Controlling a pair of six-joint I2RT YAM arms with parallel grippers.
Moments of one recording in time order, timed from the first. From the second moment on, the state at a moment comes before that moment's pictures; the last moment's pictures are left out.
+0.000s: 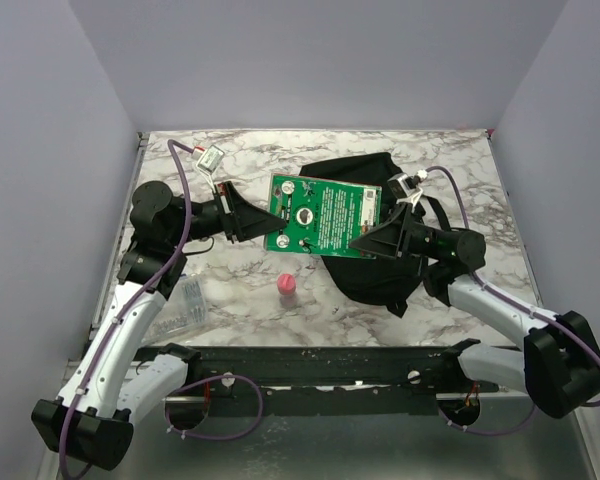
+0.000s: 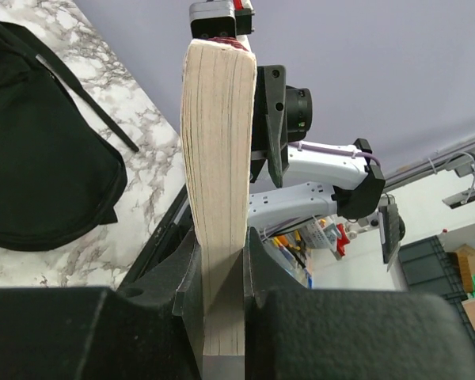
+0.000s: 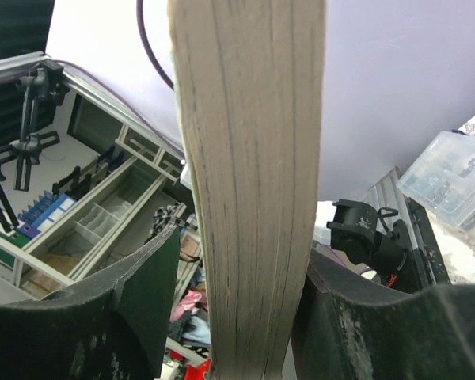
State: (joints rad) left arm -0.29 0.90 0.97 0.01 0.95 -0.96; right arm 0.45 1.16 0.53 1.27 -0.93 1.58
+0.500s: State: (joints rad) left arm -0.30 0.87 0.93 0.06 1.00 -0.98; right arm 0.45 1.22 0.53 1.34 -0.92 1.61
